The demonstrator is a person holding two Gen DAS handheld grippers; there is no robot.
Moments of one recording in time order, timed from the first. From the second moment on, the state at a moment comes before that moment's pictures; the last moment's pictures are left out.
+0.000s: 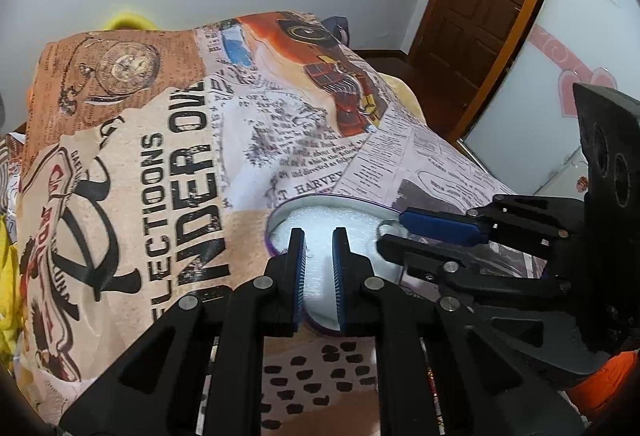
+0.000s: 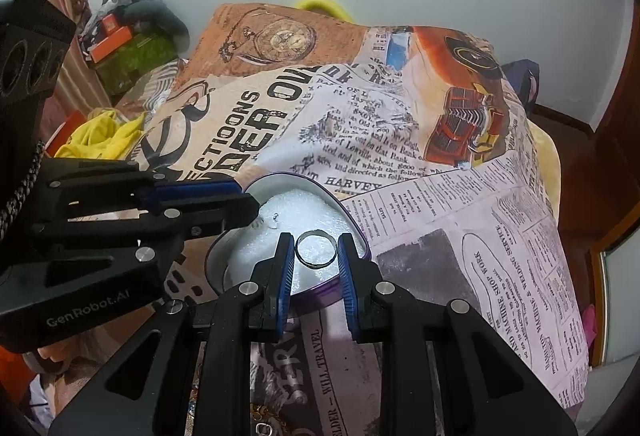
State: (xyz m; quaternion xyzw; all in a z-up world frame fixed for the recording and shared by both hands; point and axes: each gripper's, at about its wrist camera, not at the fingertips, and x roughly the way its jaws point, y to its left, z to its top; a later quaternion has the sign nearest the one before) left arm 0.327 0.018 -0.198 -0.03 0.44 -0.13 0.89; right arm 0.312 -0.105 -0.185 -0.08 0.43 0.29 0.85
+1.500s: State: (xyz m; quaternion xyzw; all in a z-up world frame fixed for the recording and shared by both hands) left arm 0.174 0.012 -0.178 0.00 0.46 -0.12 0.88; right arm 0.194 -0.150 -0.155 -0.05 0.43 0.22 0.87
